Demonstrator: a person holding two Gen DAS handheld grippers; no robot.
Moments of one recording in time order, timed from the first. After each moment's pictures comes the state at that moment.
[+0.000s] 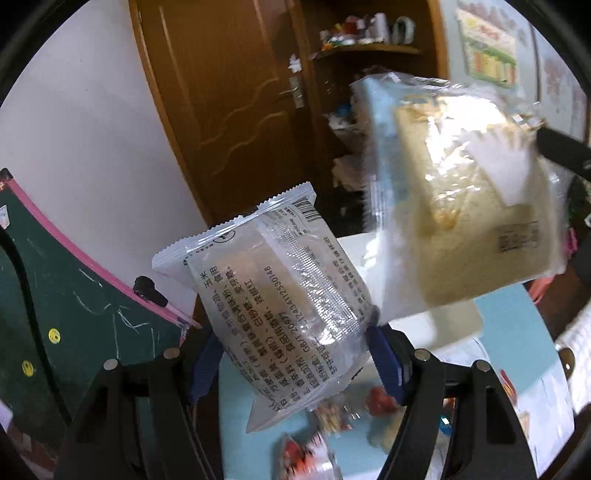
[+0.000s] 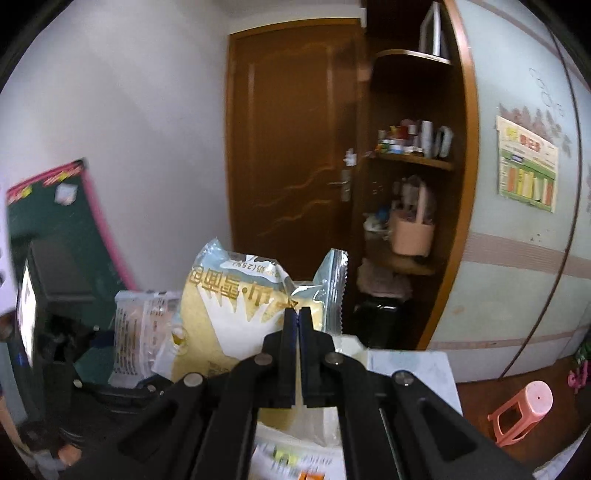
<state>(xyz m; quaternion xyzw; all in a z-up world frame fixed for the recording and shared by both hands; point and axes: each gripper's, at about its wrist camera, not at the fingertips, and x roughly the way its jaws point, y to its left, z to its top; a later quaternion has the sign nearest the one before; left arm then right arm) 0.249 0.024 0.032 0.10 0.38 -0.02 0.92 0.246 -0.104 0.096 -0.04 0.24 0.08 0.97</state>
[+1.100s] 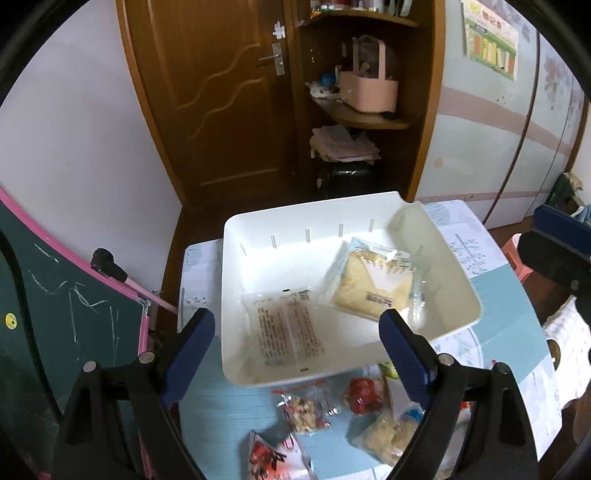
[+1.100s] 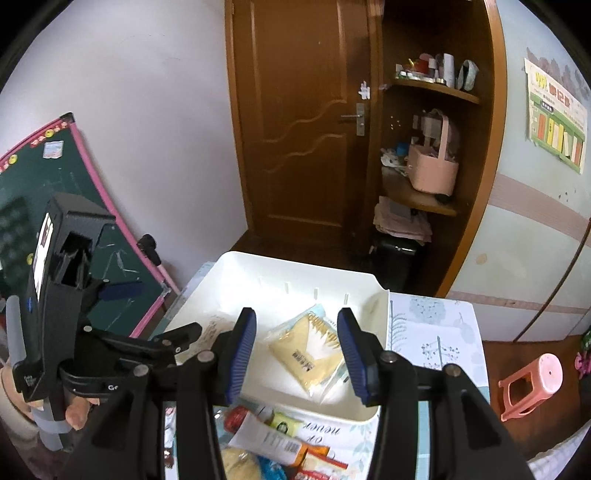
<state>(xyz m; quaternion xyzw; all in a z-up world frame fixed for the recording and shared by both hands) 0.268 0.024 -0.009 0.07 0.43 -0.07 0.90 0.253 -0.107 0.020 -0.05 0.35 0.12 0.93</state>
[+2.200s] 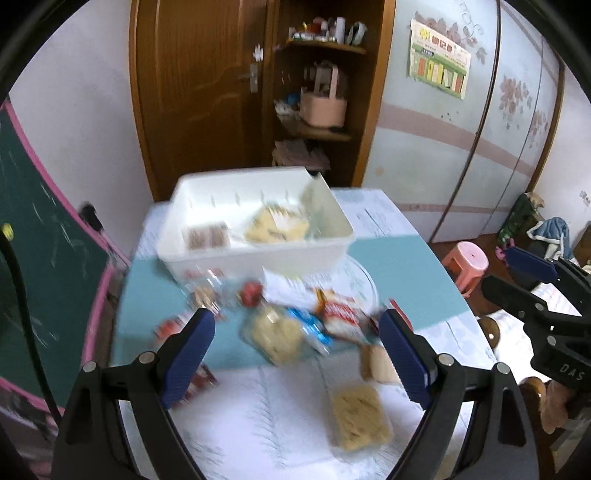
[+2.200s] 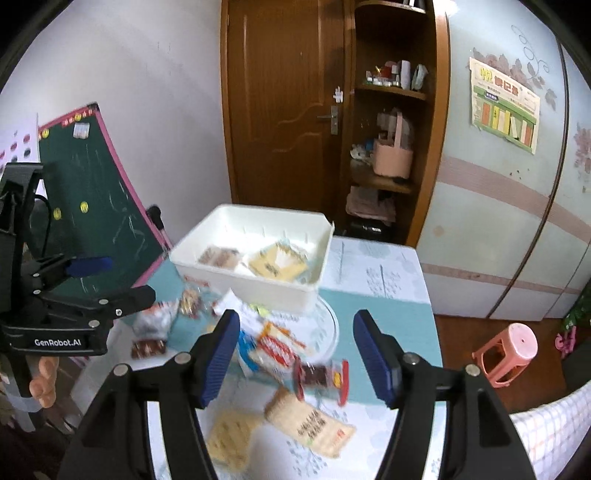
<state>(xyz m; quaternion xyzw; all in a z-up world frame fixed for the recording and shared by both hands) 0.061 -0.041 -0.019 0.00 0.40 -0.12 0.91 0.064 -0.191 0.008 -0.07 0.36 0.08 0.93</state>
